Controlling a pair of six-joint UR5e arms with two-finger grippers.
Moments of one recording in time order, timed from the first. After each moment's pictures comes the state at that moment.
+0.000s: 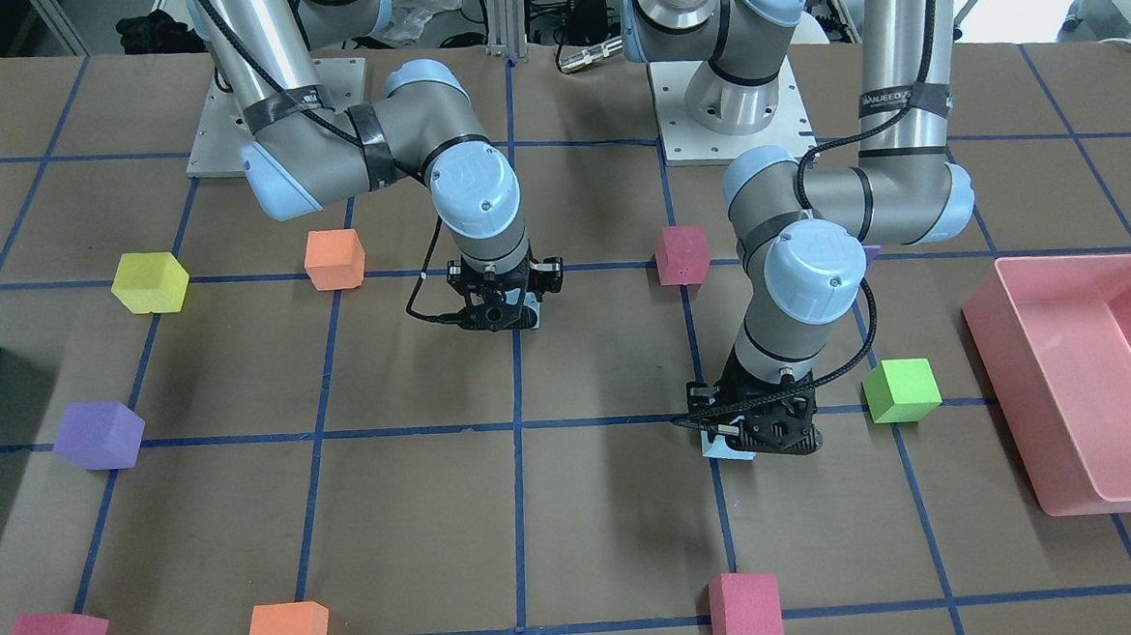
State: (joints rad) left arm -1.55 -1.97 -1.88 -0.75 1.58 0.14; right arm 2.00 -1.22 1.93 -2.11 -1.40 0.47
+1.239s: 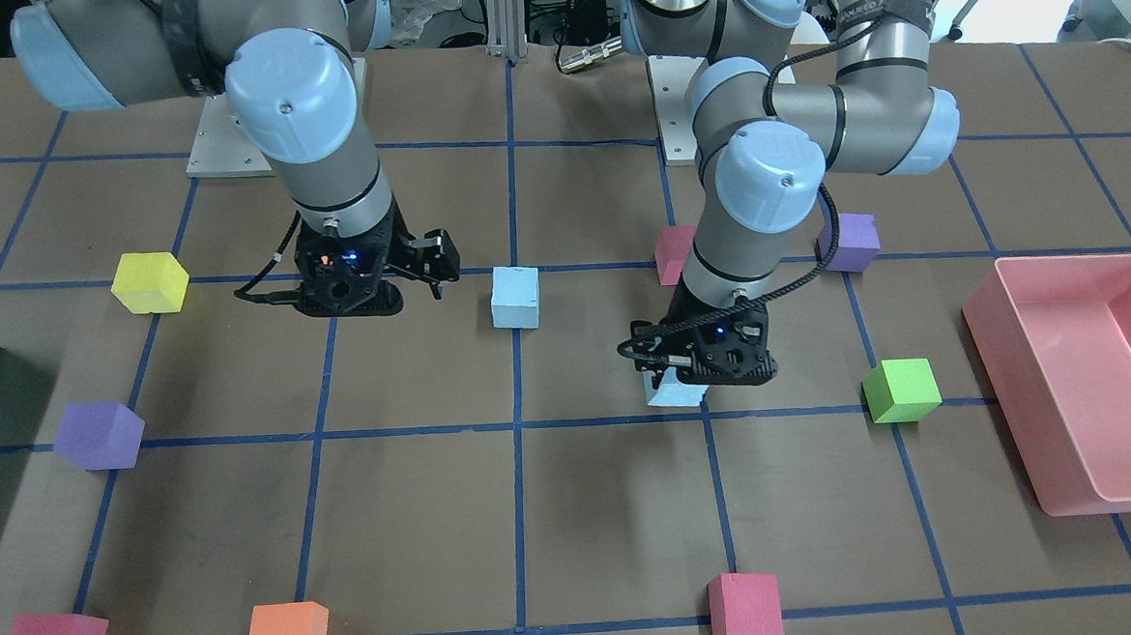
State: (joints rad) left arm -1.68 -1.81 -1.88 -0.91 1.52 -0.09; right arm 1.75 -1.44 1.76 -1.81 -1.51 0.20
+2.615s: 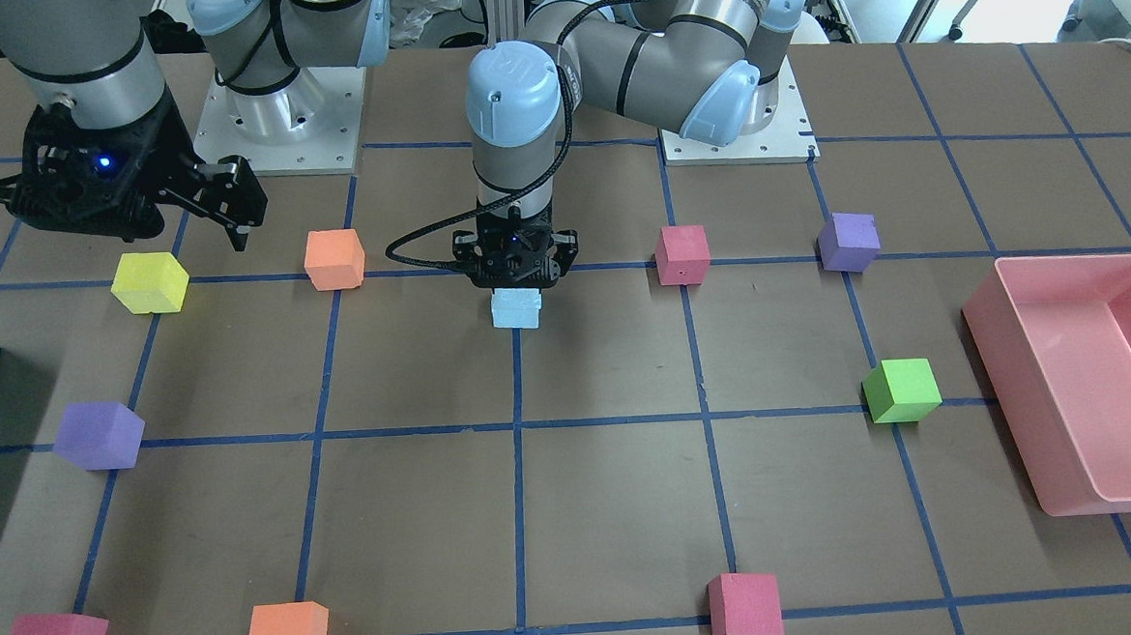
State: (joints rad) left arm -2.05 -1.82 -1.88 -1.03 1.55 -0.46; right arm 1.56 -1.59 1.61 -1.57 -1.66 0.04
